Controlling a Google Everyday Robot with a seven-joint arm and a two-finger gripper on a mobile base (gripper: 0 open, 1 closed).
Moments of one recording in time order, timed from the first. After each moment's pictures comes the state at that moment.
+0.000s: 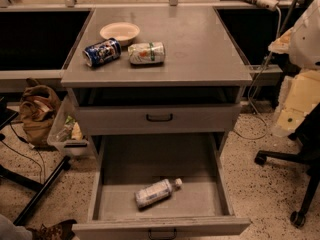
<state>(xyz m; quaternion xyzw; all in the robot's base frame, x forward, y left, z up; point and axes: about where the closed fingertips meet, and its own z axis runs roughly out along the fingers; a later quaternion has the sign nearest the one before) 0.438 -0.217 0.976 -0.60 0.78 -0.03 0.16</state>
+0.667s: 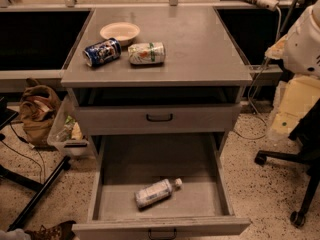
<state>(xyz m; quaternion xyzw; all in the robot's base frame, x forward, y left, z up) 0.439 -0.213 0.965 -0.60 0.78 -0.03 0.15</state>
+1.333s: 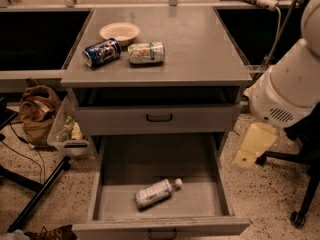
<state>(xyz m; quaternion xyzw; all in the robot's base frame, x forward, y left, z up) 0.431 -0.184 0.881 -0.56 0.81 0.00 0.16</state>
